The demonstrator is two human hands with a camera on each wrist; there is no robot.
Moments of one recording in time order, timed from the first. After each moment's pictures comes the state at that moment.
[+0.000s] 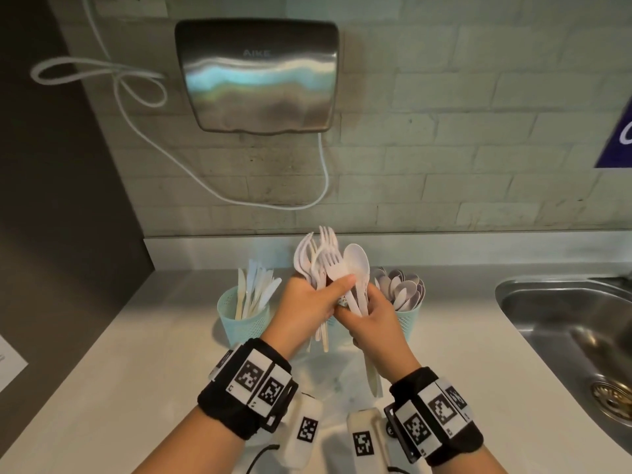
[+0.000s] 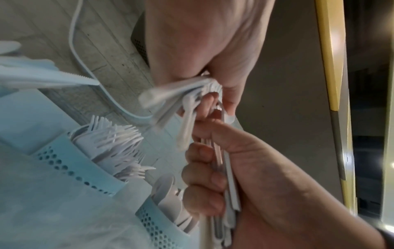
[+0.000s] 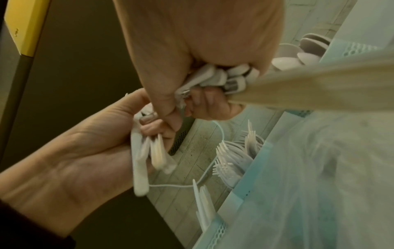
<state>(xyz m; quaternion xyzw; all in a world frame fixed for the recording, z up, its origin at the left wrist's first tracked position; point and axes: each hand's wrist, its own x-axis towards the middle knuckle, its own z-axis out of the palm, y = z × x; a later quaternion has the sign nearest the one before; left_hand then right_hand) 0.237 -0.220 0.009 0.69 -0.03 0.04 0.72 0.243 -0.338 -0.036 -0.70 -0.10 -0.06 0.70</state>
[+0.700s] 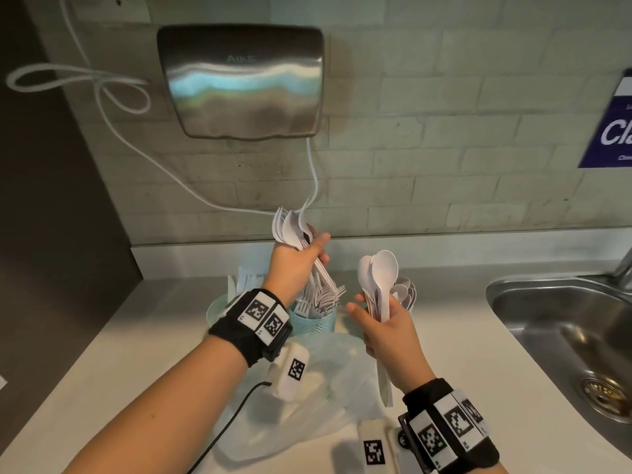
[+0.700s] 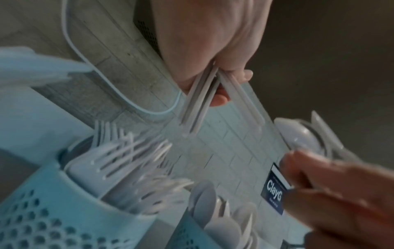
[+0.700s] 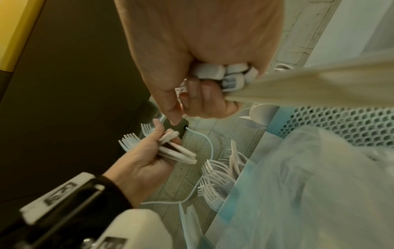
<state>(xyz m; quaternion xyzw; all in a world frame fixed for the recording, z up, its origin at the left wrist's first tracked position) 0.309 -0.217 0.021 0.67 -0.03 0.13 0.73 0.238 -0.363 -0.034 -0.68 0.00 -0.06 0.73</state>
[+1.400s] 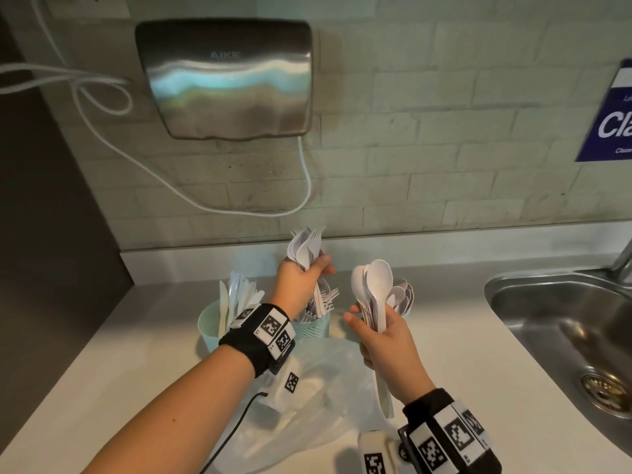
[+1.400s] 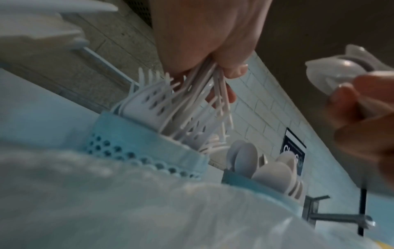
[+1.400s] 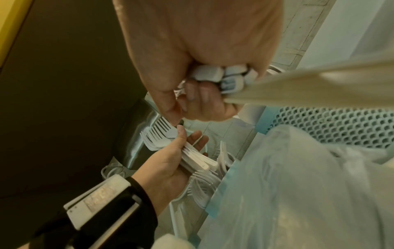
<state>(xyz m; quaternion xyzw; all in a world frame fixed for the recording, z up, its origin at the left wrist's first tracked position) 0.332 -0.227 -0.018 0.76 -0.05 0.14 0.63 0.242 -0.367 -0.045 -0.68 0.00 -0.04 0.73</state>
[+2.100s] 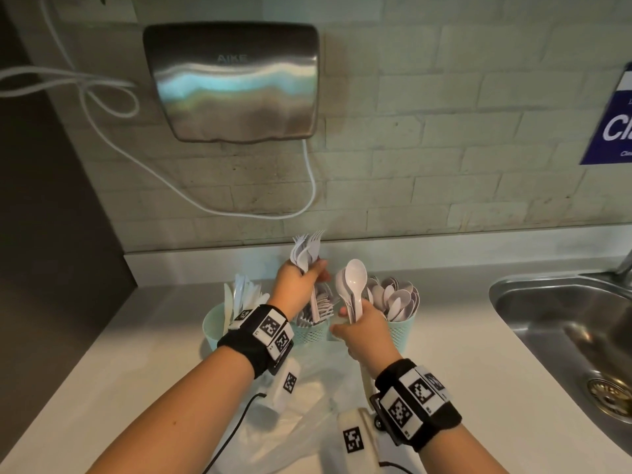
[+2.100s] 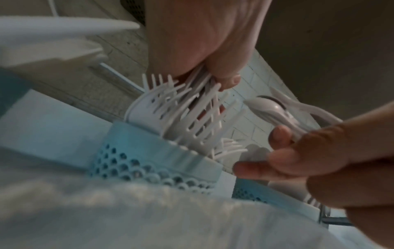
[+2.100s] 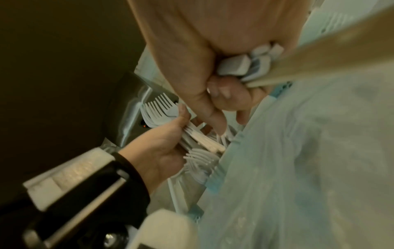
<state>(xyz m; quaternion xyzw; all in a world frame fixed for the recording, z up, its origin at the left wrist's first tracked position) 0.341 -0.214 -0.021 0.79 -0.01 0.10 0.61 0.287 -0.340 -0.063 -0.78 0.04 -0.01 0.62</state>
